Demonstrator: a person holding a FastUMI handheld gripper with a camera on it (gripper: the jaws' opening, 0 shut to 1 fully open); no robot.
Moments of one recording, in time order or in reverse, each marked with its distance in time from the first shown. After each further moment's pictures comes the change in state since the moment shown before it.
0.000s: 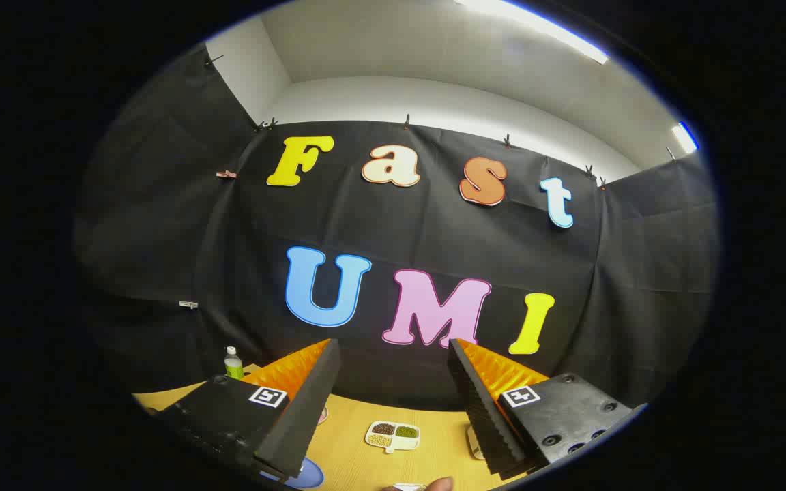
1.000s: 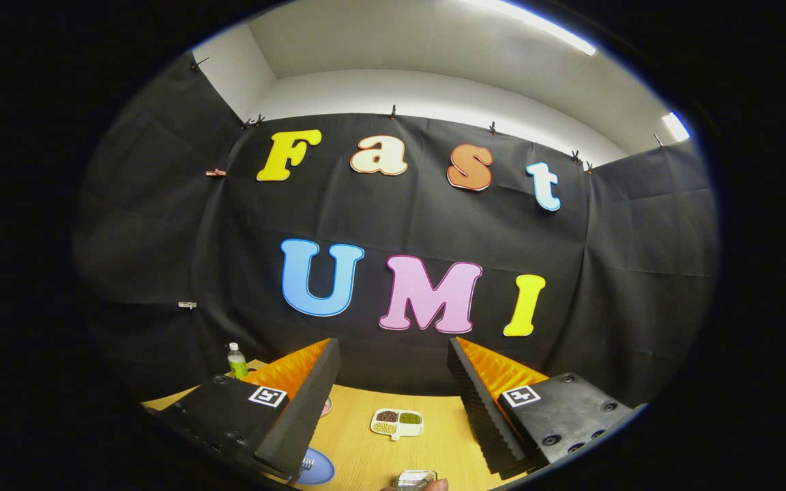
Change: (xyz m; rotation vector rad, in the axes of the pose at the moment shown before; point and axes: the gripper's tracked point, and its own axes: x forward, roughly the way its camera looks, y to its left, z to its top) arm -0.021 0.000 -0.009 0.042 0.040 -0.040
